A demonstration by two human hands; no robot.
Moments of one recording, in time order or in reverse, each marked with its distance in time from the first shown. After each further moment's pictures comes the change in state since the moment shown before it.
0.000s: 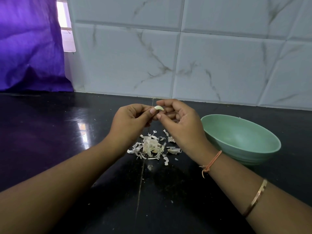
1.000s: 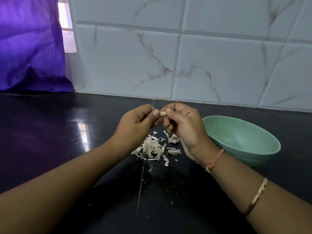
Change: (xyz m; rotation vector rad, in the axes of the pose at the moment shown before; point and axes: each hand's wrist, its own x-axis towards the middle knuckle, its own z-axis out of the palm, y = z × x) left_hand -0.003 -0.001 0.001 0.141 -0.126 0.095; right_hand 0.003 -0.004 -0.003 0.351 -0.040 0.216
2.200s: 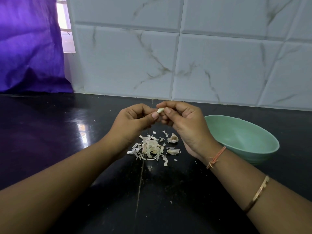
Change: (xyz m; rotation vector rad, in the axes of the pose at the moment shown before) left_hand 0.002 0.000 -0.004 -0.380 -0.039 -0.128; right_hand 0.003 0.003 -0.005 0.003 -0.008 -0.094
